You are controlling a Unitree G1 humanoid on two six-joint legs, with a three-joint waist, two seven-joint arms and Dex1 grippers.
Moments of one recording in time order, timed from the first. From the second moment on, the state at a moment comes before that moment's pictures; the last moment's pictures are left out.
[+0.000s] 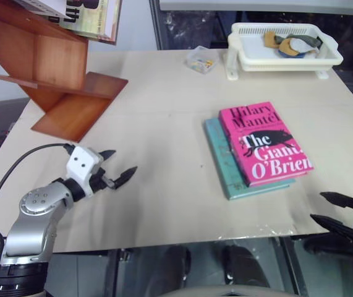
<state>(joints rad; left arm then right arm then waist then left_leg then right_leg) 0.02 0.71 0.27 -0.19 -0.35 0.32 -0.75 0.38 -0.79 -0.52 -0.13 0.64 0.34 1.26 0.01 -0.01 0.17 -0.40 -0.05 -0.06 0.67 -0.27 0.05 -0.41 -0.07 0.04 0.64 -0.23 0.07</state>
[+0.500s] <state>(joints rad) -0.01 0.72 0.27 -0.18 -0.35 0.32 -0.75 0.39 -0.78 -0.52 -0.14 0.64 0.34 1.25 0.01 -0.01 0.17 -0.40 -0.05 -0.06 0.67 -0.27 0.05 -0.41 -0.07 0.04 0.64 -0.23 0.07</state>
